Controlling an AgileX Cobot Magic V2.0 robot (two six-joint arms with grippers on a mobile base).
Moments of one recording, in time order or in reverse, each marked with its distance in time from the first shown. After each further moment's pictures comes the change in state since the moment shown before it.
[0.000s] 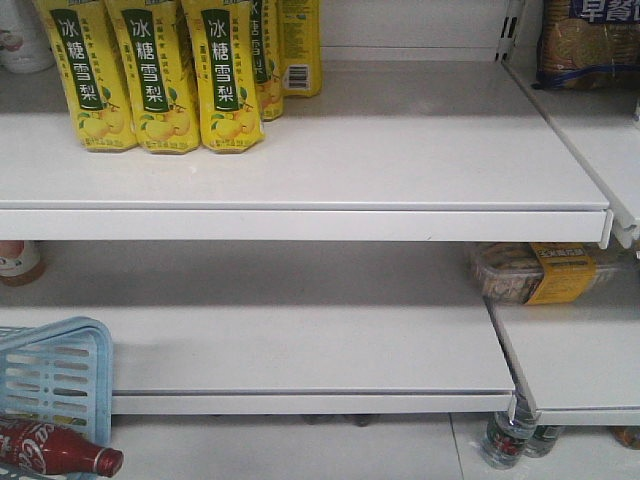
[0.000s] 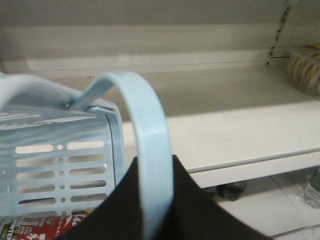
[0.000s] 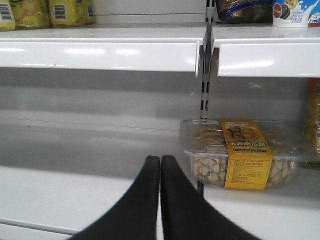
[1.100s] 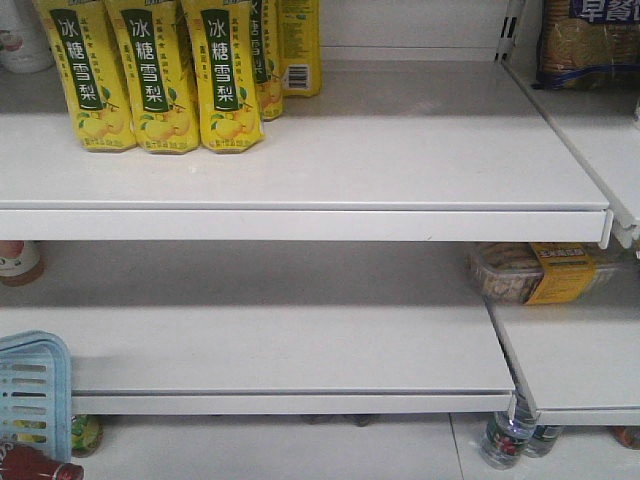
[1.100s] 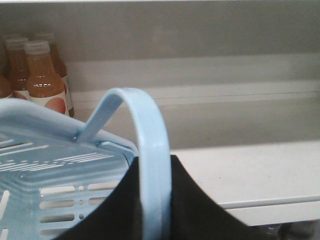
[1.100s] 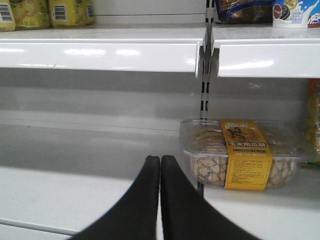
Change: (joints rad) left arm 0.170 -0.124 0.112 0.061 -0.133 0.033; right arm 0.000 0.000 0.000 0.000 -0.001 0.000
